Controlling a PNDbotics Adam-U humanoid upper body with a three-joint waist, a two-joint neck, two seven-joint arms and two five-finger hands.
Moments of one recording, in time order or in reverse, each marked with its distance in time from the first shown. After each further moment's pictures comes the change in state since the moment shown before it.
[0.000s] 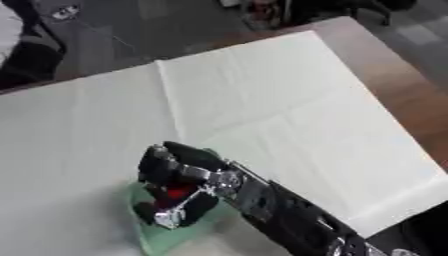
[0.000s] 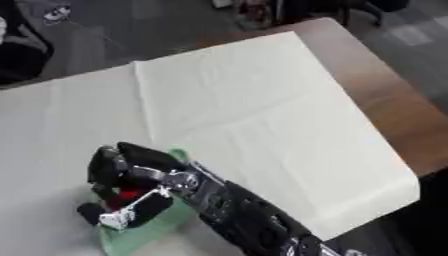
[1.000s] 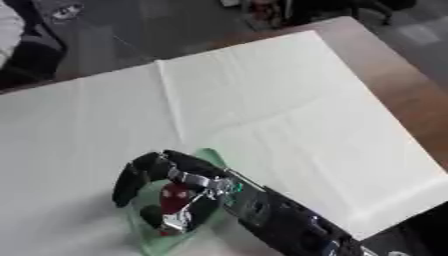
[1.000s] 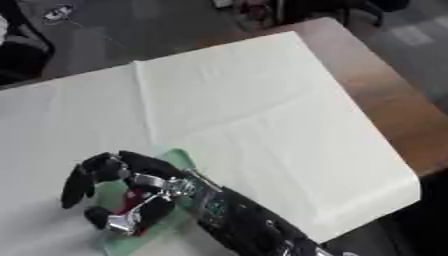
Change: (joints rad) left arm -0.005 0.000 0.000 0.000 0.000 0.000 0.000; right arm 0.000 0.012 0.000 0.040 -0.014 -0.027 0.007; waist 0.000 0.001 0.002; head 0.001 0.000
